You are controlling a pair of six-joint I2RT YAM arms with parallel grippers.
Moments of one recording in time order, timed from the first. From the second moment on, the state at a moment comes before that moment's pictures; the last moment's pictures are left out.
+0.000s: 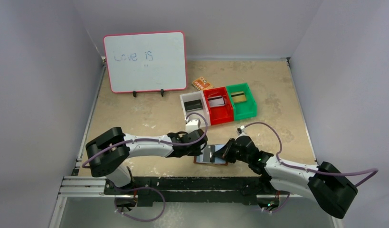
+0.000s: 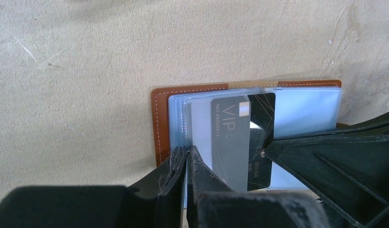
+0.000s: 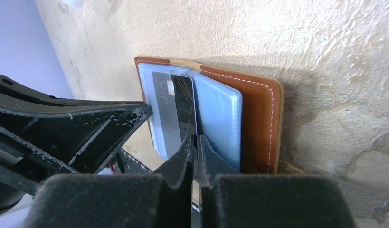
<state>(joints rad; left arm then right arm) -1.14 1.59 0.82 -0.24 -0.31 -1.03 0.78 0.97 0.12 0.18 -0.05 1.24</state>
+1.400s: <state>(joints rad) -1.14 1.63 0.86 -0.18 -0.27 -1.04 0.78 1.03 0.11 0.24 -0.03 1.28</state>
